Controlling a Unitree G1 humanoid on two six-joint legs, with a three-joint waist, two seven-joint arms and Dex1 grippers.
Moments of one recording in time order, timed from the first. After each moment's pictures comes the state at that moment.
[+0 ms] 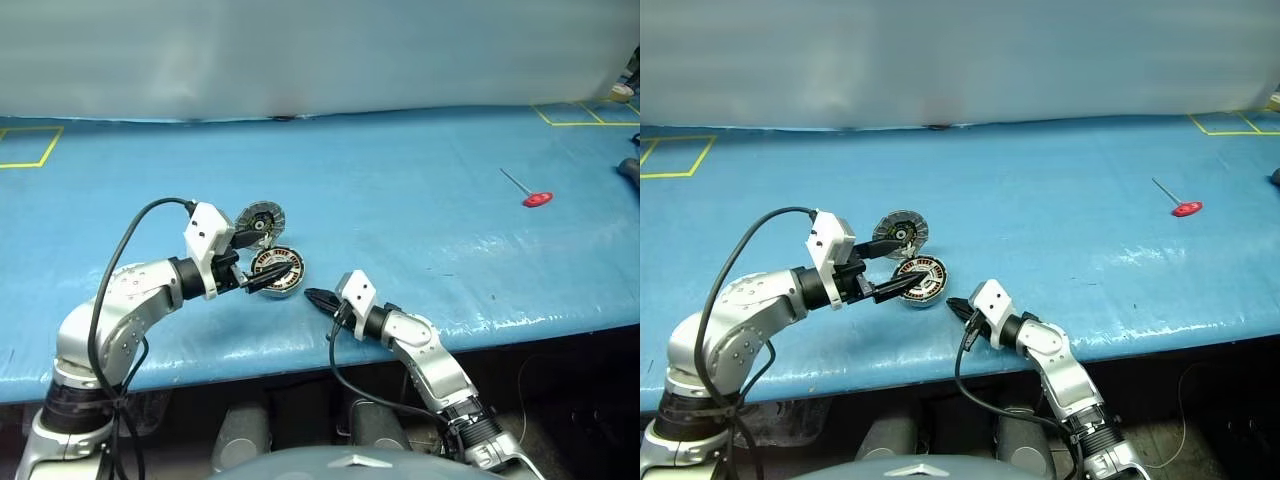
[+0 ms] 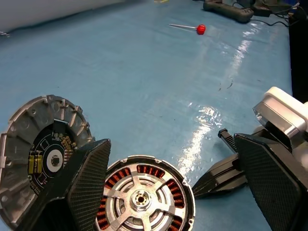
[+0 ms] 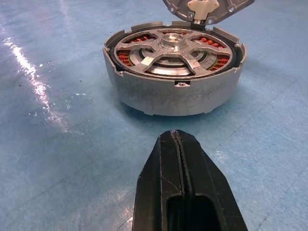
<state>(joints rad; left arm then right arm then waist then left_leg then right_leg) -0.11 0.52 0.06 -0.50 -0.54 0.71 -0.66 -0.08 -0.22 0.30 0.09 0.09 0.03 0.69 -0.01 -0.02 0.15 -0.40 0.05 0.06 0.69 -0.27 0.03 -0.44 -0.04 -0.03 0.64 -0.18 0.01</state>
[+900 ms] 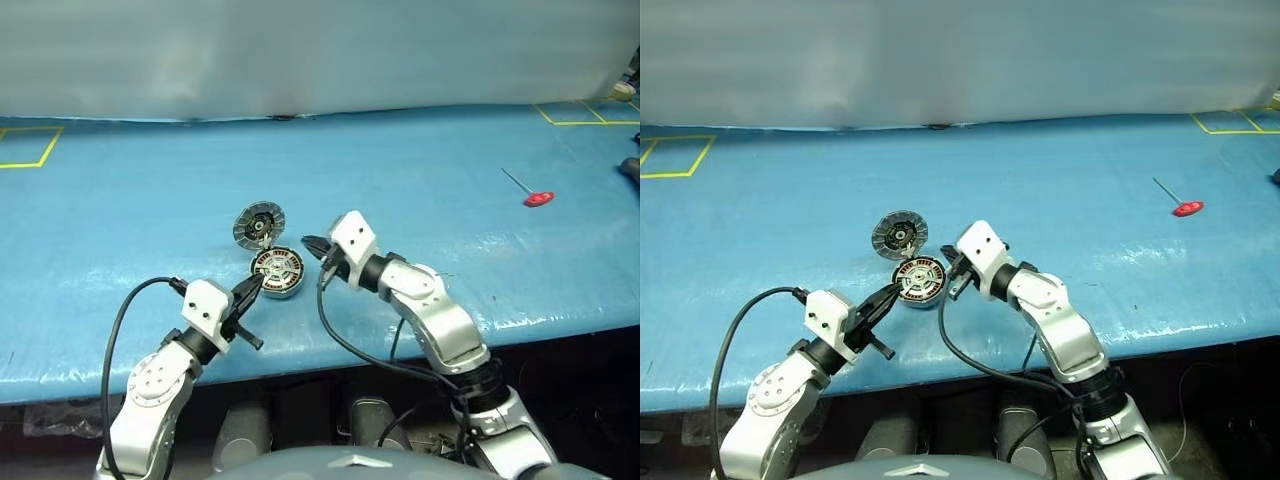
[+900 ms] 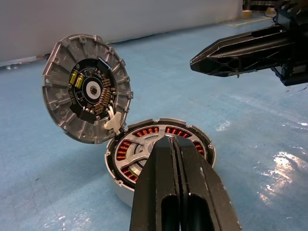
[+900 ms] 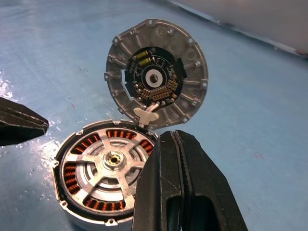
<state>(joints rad) 0.32 0.31 -0.07 -0.47 -0.17 0.12 -0.43 -0.36 -0.20 0.34 -0.20 0.09 0.51 0.56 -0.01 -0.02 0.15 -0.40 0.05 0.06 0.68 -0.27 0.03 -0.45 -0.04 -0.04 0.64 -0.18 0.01</state>
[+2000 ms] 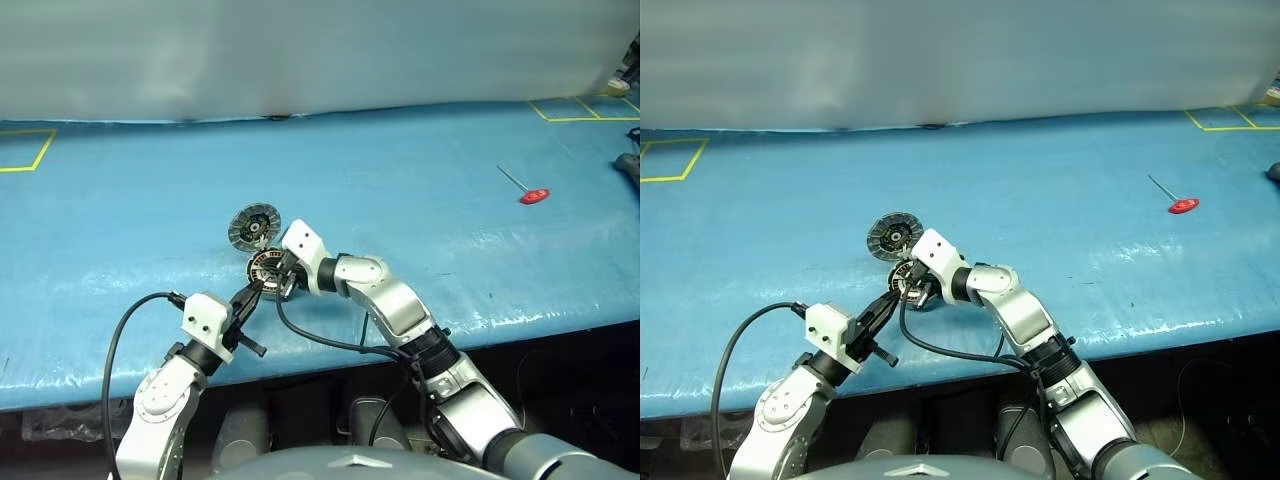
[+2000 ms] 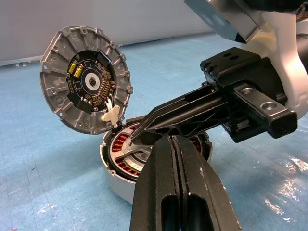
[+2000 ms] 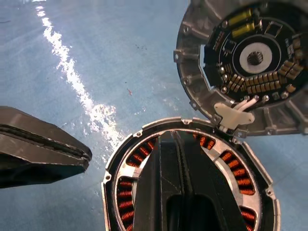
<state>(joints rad) 0.36 0.26 -0.09 -0.43 -0.18 0.03 -0.43 -0.52 -0.12 0.42 0.04 0.09 0.52 0.70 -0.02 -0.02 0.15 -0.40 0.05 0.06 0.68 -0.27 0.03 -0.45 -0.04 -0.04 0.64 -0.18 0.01</state>
